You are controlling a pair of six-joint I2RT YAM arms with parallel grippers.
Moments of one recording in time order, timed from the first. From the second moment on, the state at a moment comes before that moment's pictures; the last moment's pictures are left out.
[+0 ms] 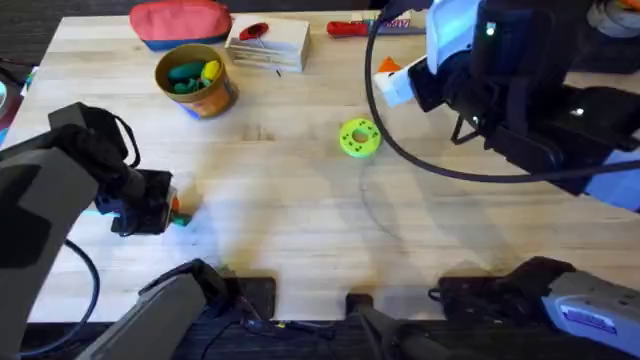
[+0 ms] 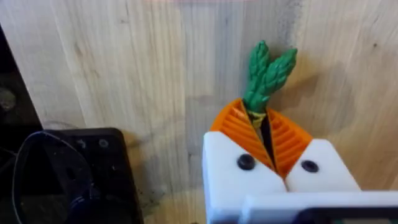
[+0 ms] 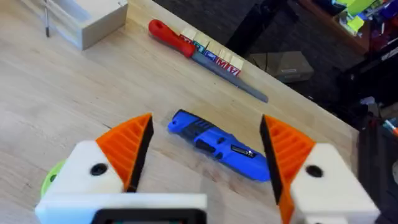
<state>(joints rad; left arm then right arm) 0.50 1.15 0.61 -0.90 -0.14 -1.07 0.52 1.19 0.76 -0.01 0.37 -0.26</state>
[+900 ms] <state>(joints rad) 0.31 1.16 0.87 -0.34 0.14 -0.92 0.52 1.19 0.76 -0.01 0.37 -0.26</state>
